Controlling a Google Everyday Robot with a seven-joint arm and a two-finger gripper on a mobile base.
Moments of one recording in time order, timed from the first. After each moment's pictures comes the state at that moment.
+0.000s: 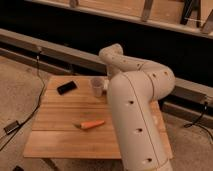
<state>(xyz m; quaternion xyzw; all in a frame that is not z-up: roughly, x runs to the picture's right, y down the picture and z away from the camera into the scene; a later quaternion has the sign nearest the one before) 0.087 0.010 0.910 -0.20 0.37 0.66 0.63</state>
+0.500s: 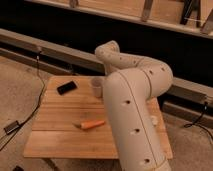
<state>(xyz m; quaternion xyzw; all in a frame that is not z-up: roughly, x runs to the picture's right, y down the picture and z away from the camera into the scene) 0.081 -0.003 0.883 -0.18 0.39 0.64 0.63</state>
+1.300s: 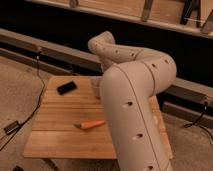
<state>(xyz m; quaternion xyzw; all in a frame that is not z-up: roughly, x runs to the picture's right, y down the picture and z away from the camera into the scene) 0.066 -0.029 0.834 -0.15 0.39 0.64 0.65</state>
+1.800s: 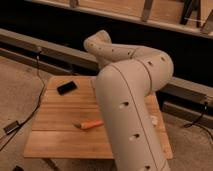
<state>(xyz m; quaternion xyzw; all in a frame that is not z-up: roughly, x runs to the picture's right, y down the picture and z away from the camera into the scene) 0.061 -0.027 0.827 -0.13 0.42 0.62 0.65</state>
